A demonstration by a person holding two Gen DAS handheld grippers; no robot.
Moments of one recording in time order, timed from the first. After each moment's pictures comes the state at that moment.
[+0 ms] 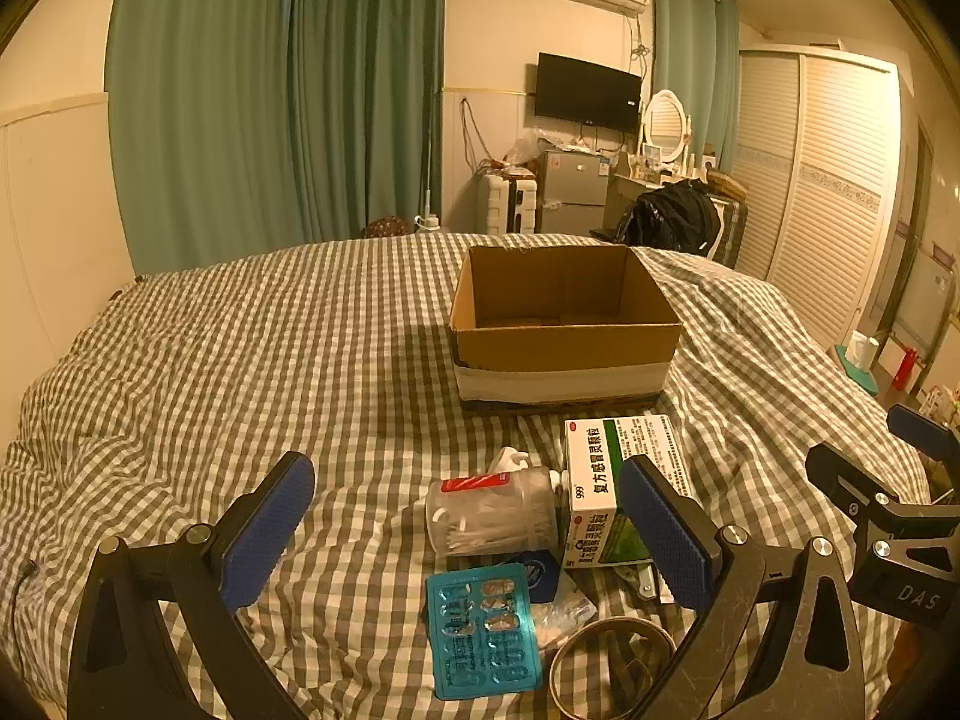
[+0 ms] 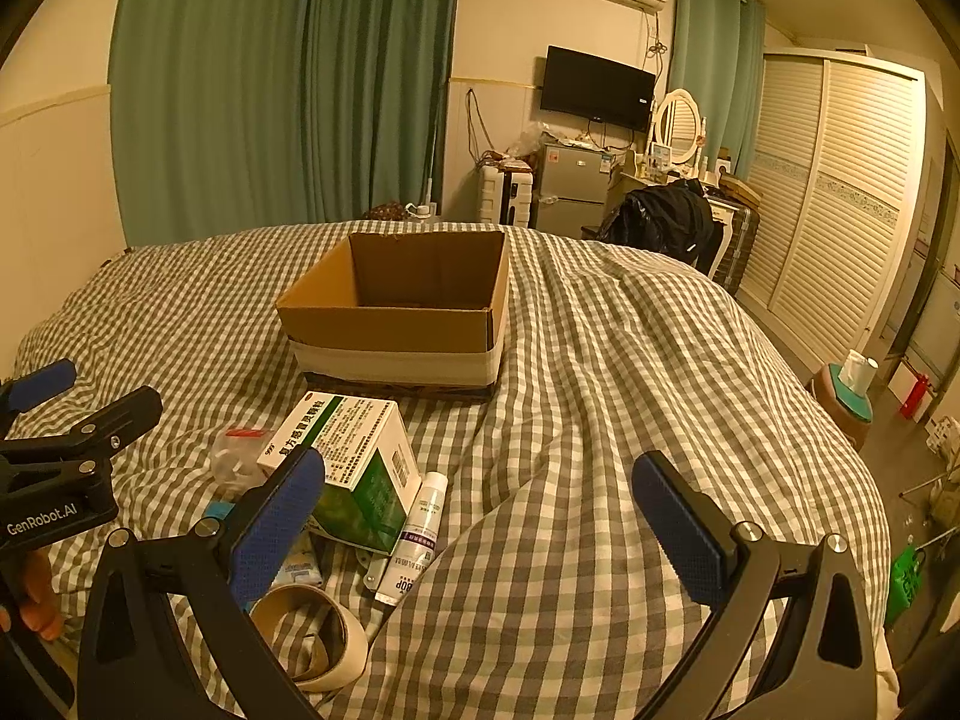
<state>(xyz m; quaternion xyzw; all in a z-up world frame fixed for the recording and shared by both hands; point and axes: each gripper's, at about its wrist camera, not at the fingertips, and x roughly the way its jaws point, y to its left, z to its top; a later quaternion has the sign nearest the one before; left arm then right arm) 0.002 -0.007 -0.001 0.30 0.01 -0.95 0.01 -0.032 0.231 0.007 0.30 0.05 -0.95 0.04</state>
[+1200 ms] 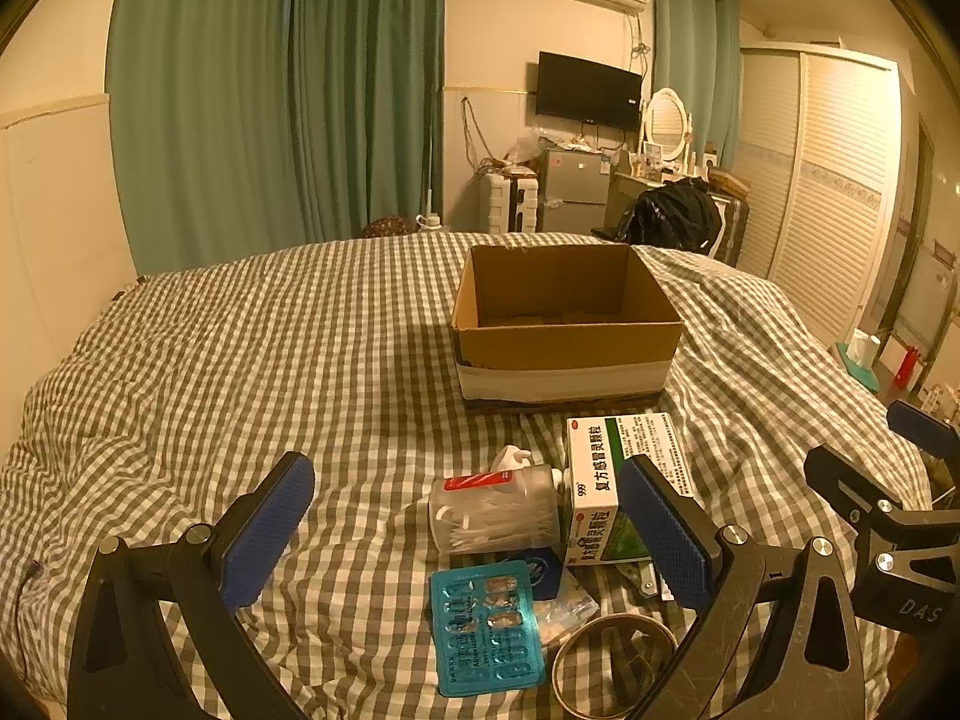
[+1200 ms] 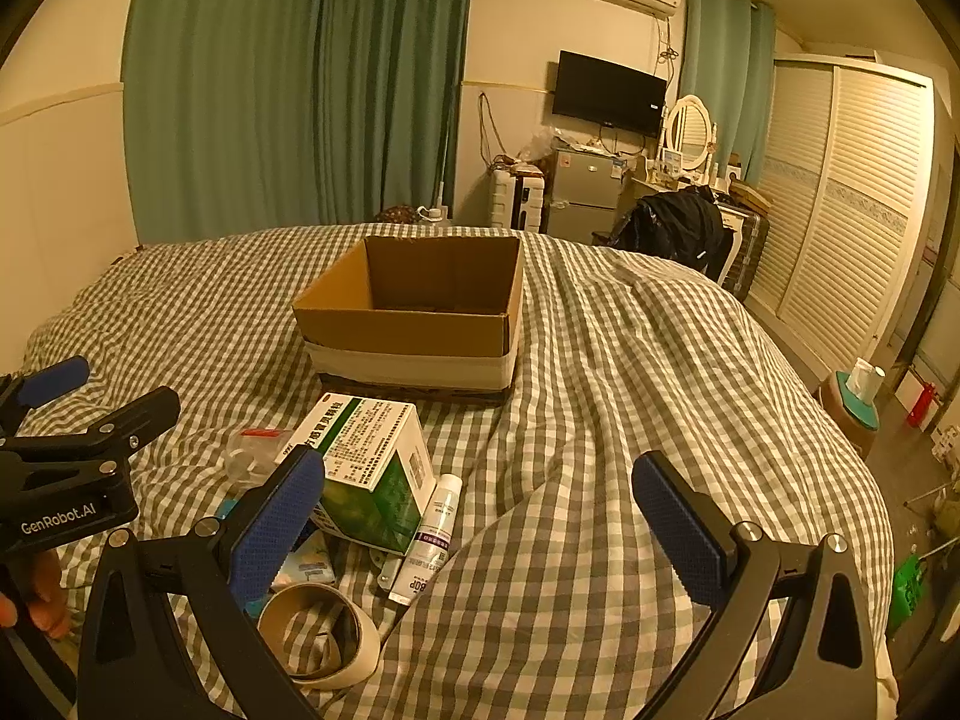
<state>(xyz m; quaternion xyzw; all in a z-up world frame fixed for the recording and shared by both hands) 0.004 -0.007 0.002 0.30 0.01 -0.95 0.01 -0.026 0.223 0.010 0.29 0.06 -0.95 0.05</state>
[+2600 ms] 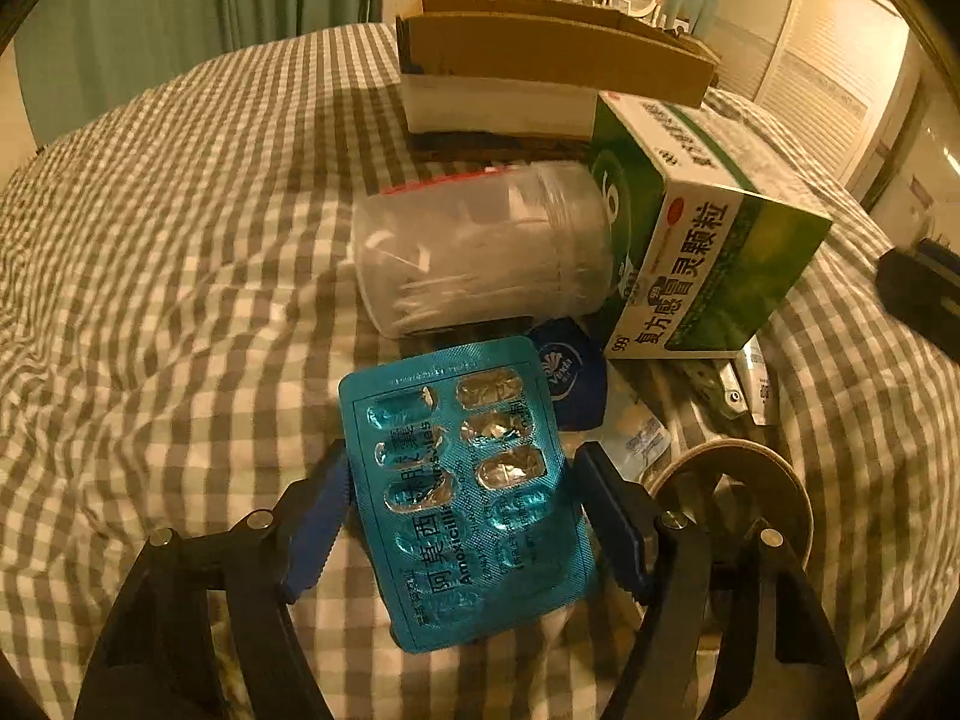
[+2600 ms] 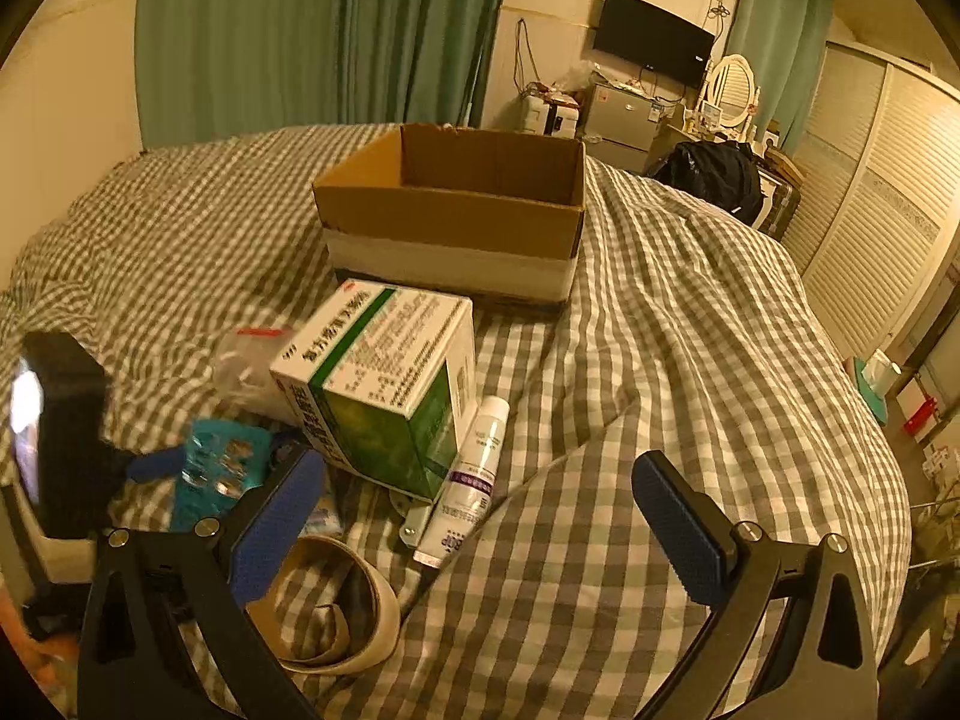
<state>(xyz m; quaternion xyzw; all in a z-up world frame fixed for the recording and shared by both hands) -0.029 -0.012 -0.141 0.48 0.02 -0.88 -0.07 -0.057 0.187 -0.054 0.38 0.11 -0.92 0.06</state>
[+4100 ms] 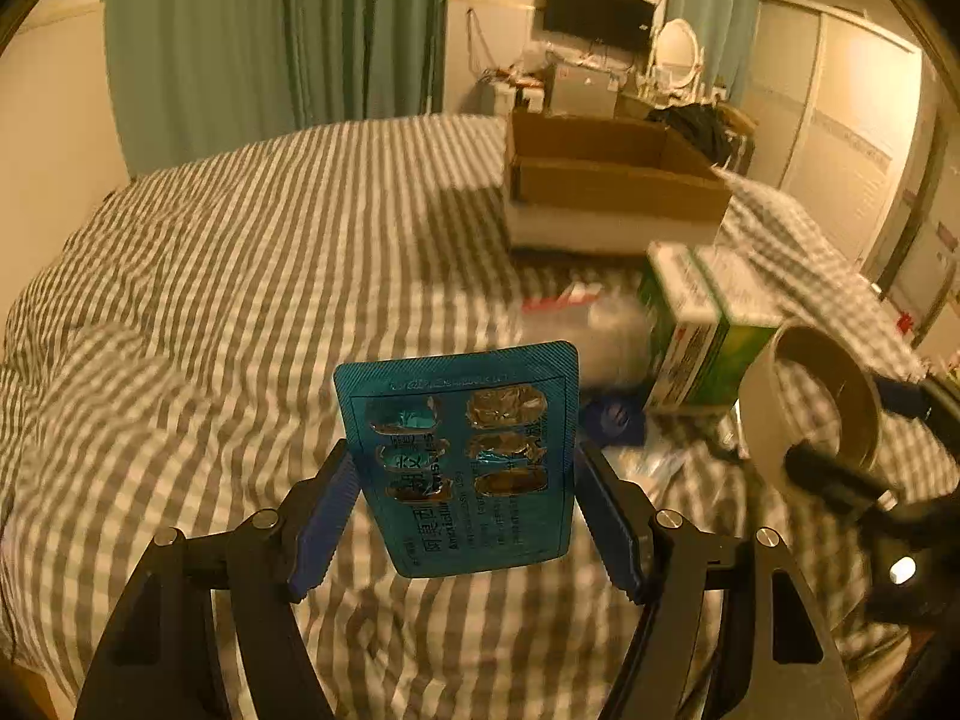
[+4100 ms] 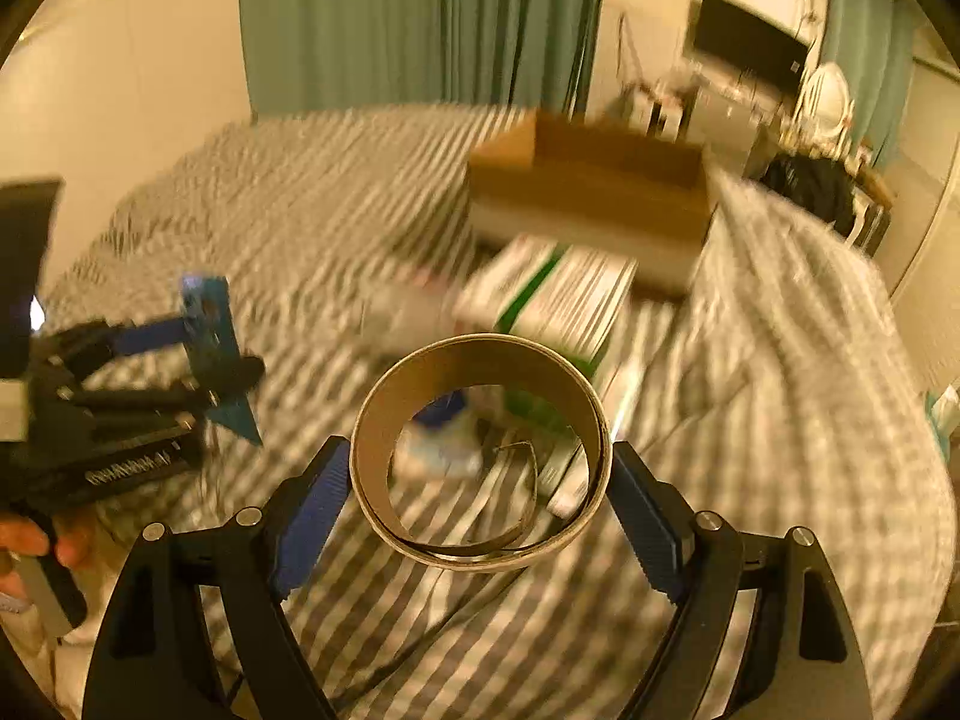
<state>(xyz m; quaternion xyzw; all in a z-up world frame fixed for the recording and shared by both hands) 0.020 -0.058 -0.061 0.40 0.02 -0.92 -0.01 -0.011 0.155 -0.043 0.38 0.11 -0.90 0.19</state>
